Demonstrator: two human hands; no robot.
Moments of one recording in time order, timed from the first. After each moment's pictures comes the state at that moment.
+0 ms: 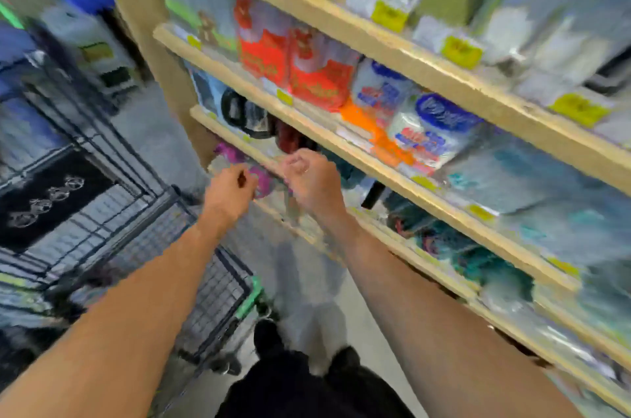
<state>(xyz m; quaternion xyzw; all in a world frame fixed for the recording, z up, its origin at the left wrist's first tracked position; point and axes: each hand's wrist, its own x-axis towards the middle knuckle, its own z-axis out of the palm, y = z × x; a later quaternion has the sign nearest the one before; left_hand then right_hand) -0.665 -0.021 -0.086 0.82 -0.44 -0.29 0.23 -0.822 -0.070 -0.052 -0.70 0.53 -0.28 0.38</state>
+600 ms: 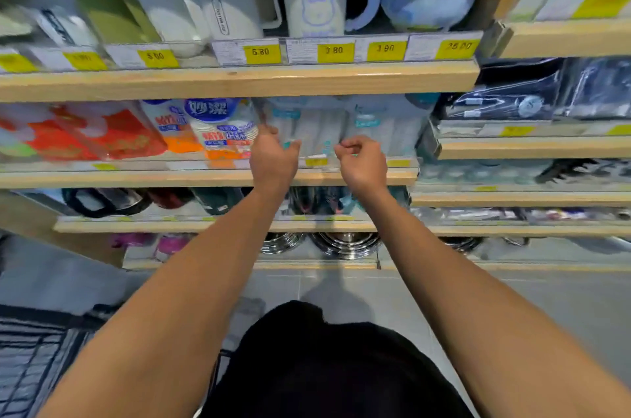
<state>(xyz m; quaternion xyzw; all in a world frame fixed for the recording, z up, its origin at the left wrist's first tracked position) -1.033 -0.109 -0.031 0.66 -0.59 -0.32 0.34 -1.172 -0.045 -0.026 -0.37 0.75 -0.44 0.32</state>
